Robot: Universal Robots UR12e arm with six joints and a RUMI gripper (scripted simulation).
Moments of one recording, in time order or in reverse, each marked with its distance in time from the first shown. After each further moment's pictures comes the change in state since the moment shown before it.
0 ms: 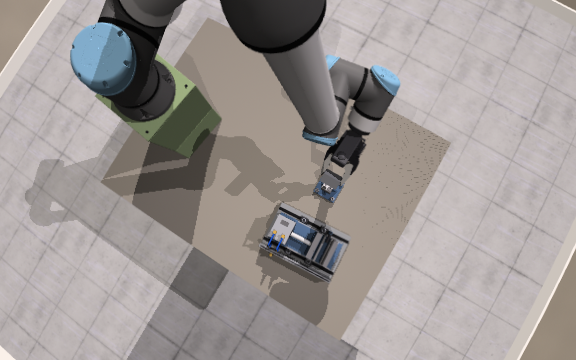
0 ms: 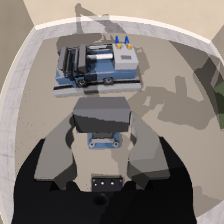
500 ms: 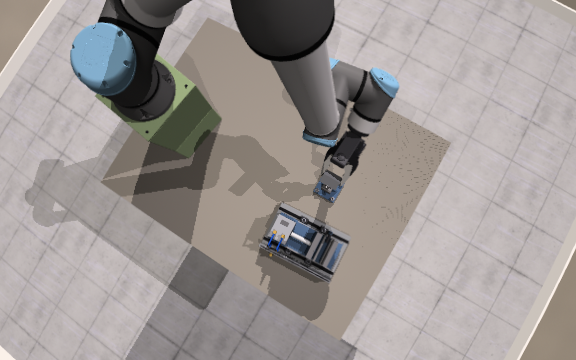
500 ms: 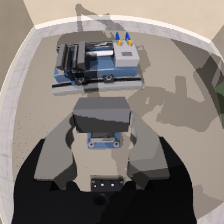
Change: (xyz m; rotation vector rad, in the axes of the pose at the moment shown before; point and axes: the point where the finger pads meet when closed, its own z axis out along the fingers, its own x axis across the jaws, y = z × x) arm 0.000 0.010 0.010 0.000 0.000 0.000
